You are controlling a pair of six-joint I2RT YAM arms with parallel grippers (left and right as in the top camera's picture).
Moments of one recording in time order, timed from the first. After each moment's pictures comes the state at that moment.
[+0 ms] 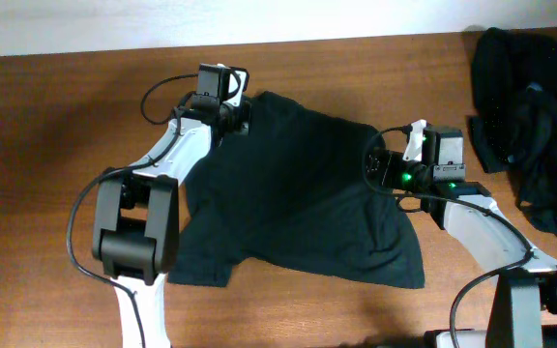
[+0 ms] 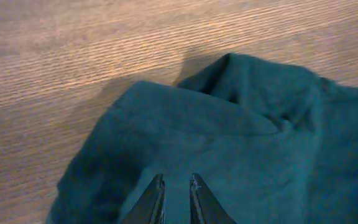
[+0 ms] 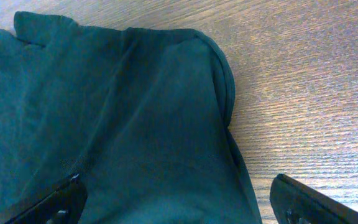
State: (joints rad) left arm -0.27 2.22 1.60 -0.27 0.10 -0.03; right arm -0.02 1.53 0.78 -0.12 -0.26 0.29
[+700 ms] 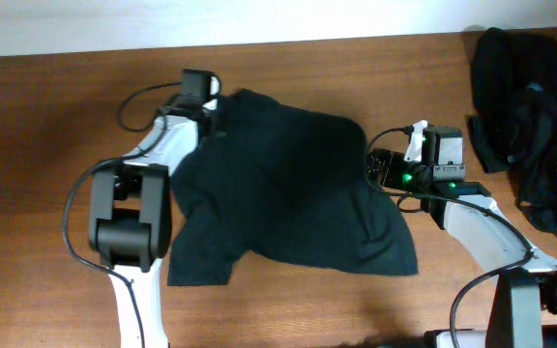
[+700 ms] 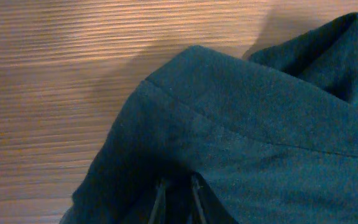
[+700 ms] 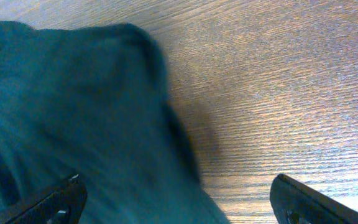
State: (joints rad) left arm -0.17 2.30 1.64 -0.33 -0.07 -0.07; right arm -0.02 1.53 0.78 -0.13 -0.22 0.29
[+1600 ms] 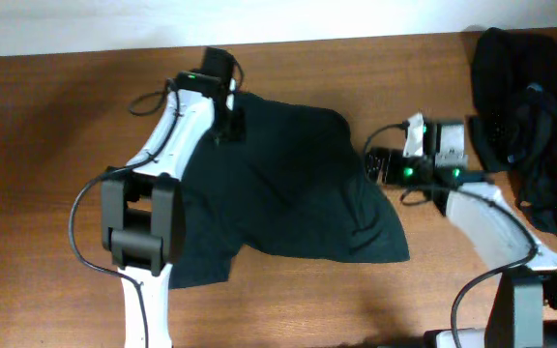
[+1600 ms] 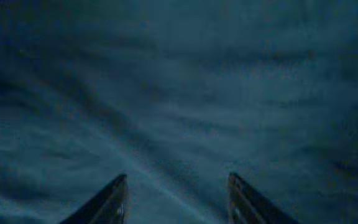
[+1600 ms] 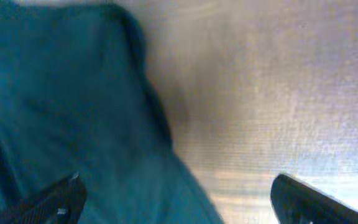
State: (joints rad) left arm -0.29 2.29 1.94 -0.98 0.02 -0.25; right arm -0.02 1.55 0.93 -0.33 -0.25 0.17
